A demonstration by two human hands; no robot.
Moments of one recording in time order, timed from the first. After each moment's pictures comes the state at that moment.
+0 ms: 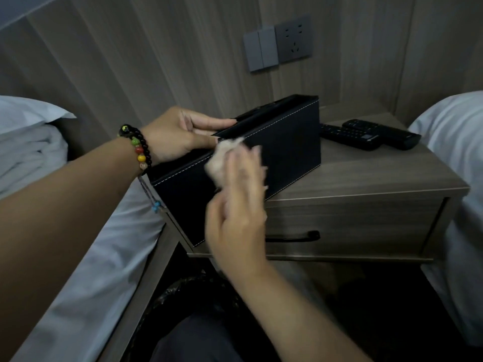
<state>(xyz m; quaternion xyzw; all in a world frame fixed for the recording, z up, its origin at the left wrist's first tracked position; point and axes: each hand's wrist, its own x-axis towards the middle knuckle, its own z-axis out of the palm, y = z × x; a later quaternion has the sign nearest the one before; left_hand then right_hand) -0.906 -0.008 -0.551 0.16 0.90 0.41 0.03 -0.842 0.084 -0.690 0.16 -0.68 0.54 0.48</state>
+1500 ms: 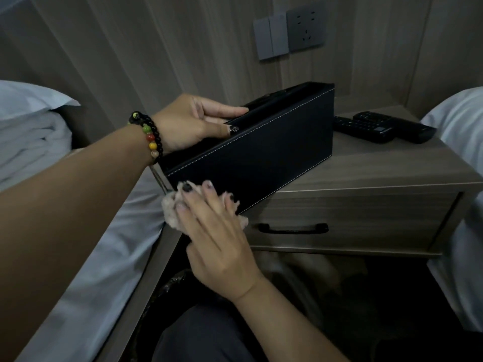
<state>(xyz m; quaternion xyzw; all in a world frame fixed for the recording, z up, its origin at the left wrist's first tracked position) -0.908 -0.013 -0.552 0.16 0.89 0.43 0.04 -0.826 0.055 -0.733 0.34 -0.67 0.42 0.50</state>
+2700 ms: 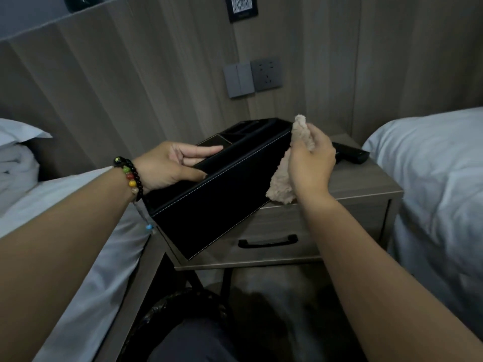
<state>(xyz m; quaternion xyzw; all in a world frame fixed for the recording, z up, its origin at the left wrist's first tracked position) -0.887 -0.020 -0.556 0.20 0.85 0.47 0.11 -0.891 0.206 -0.627 -0.08 -0.64 0.70 0.32</state>
